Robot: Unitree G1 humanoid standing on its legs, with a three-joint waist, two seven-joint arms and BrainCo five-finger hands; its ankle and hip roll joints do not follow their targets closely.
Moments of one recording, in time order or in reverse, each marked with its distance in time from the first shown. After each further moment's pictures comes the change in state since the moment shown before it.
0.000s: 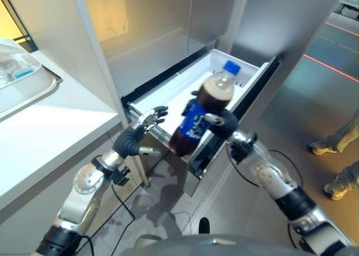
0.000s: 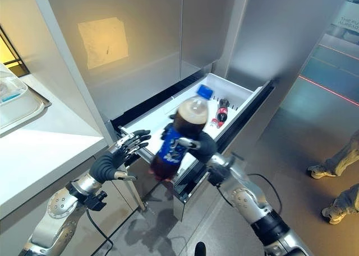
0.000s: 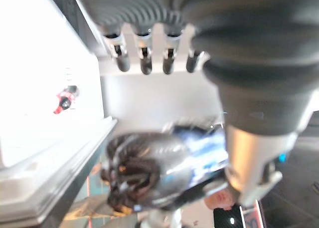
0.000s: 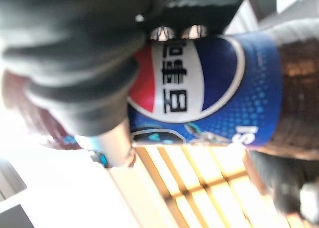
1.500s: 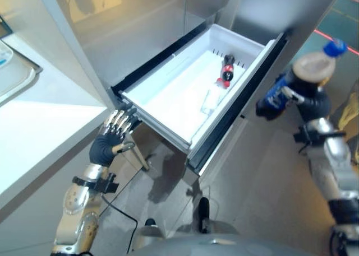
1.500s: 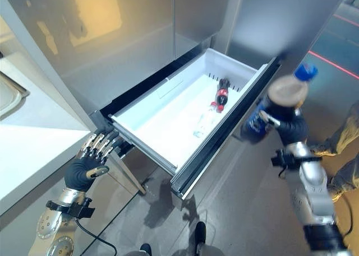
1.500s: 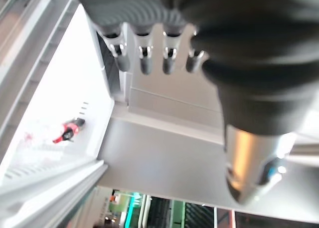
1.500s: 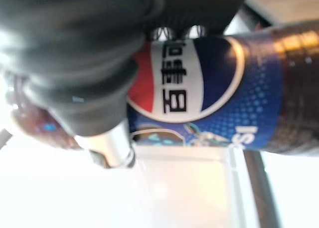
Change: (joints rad) left arm 0.107 -0.154 0.094 -0.051 -0.188 -0.006 0.063; right arm -0.098 -0.321 -0.270 0.091 -0.387 -0.199 -0.325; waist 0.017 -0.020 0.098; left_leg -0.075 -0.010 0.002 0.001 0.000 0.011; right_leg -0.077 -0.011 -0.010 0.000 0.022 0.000
